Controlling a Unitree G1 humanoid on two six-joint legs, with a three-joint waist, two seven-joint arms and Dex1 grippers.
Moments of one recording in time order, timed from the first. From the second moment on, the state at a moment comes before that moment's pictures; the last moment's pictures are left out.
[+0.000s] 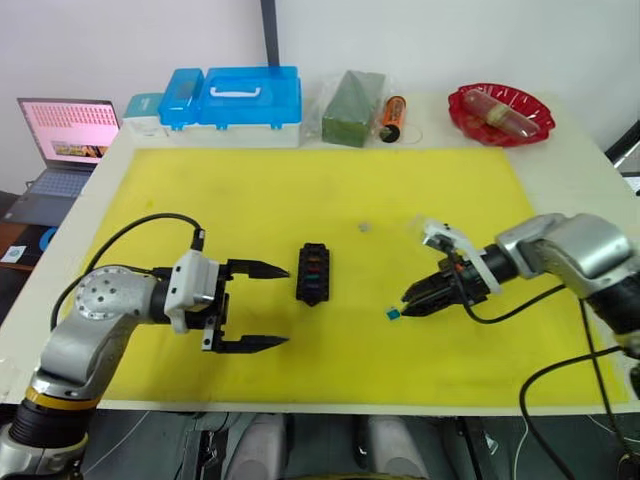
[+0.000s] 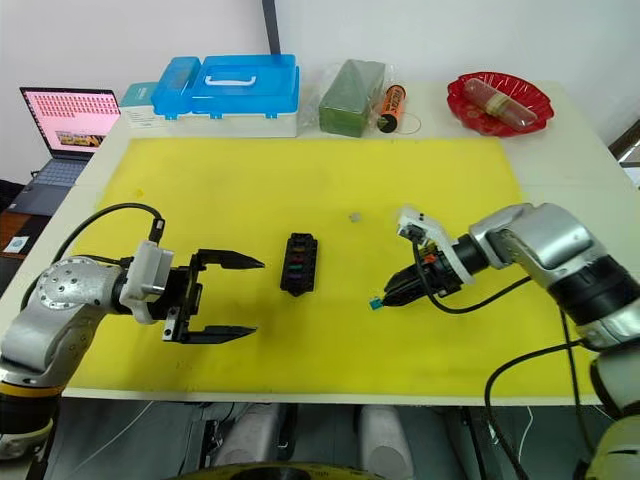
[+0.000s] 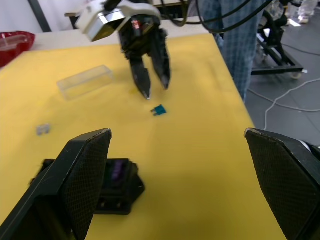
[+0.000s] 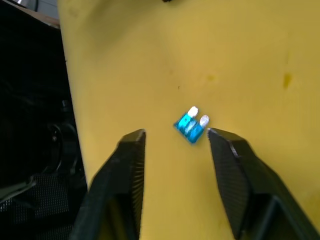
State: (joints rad) left arm -0.16 0.74 0.02 -0.37 -0.58 0.19 -1.29; right arm -0.84 -1.02 0.57 0.07 0.67 1.03 1.32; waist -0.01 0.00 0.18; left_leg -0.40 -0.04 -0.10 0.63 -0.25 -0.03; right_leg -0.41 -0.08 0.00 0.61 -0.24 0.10
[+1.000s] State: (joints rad) left arm -0.15 0.76 0.02 -0.33 -0.58 0.13 -1.30; right arm -0.81 -0.88 0.54 0.16 0.48 1.16 1.40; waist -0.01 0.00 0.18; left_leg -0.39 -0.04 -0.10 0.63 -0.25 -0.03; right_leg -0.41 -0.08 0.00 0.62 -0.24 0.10
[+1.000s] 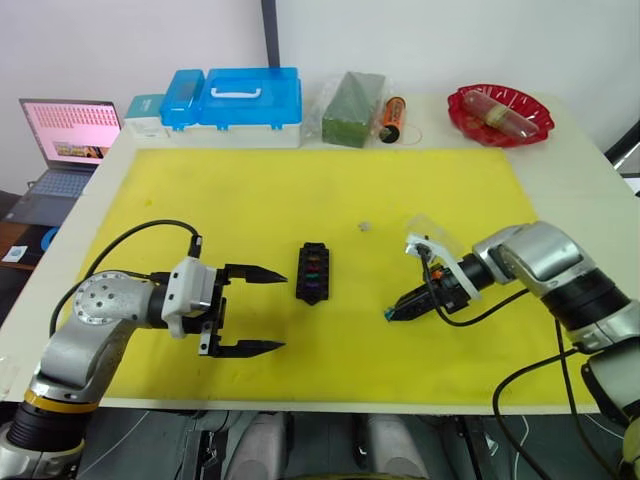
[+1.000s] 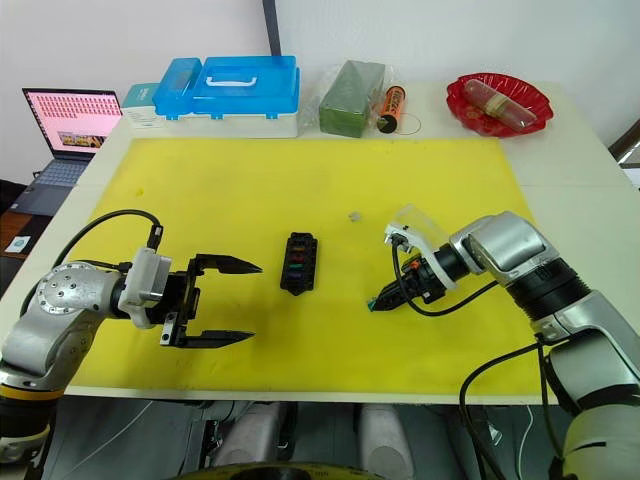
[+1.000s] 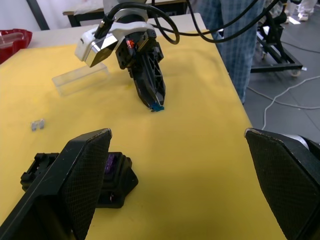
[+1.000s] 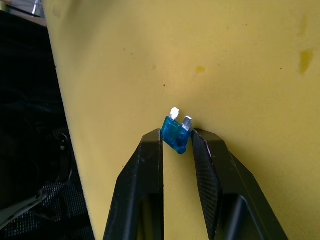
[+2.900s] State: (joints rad) left arm -0.17 0.77 0.02 -0.39 -0.62 0.24 -1.24; right arm 0.16 -0.57 0.03 -0.87 1.96 0.38 -0.94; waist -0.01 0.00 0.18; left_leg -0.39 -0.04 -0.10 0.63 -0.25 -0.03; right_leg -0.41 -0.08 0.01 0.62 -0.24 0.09
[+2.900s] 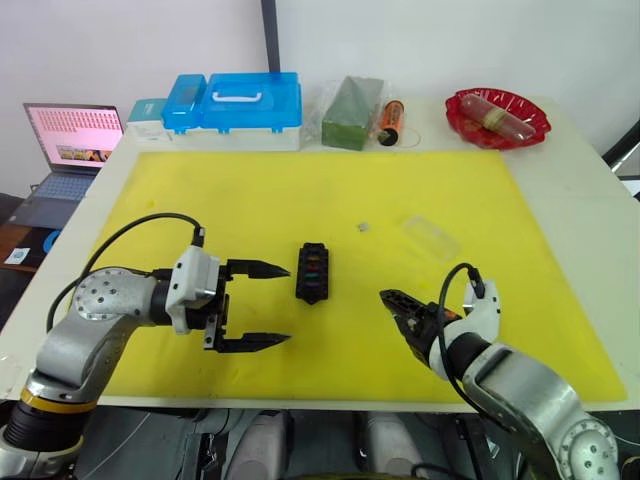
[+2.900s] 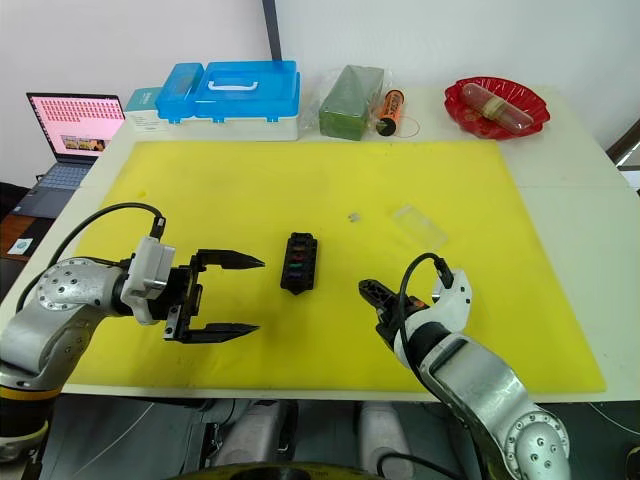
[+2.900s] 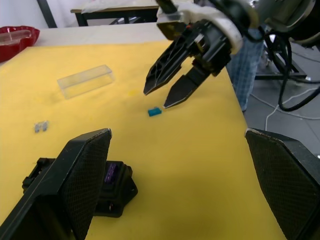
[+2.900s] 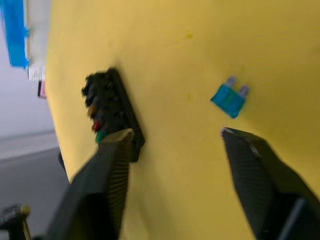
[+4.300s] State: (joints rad) left arm -0.13 0.74 0.01 -0.40 -0.60 0.19 -1.24; right arm -1.08 -0.84 0.81 0.25 0.27 0.63 1.61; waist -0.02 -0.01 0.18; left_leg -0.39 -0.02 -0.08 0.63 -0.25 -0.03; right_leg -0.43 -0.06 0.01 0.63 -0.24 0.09
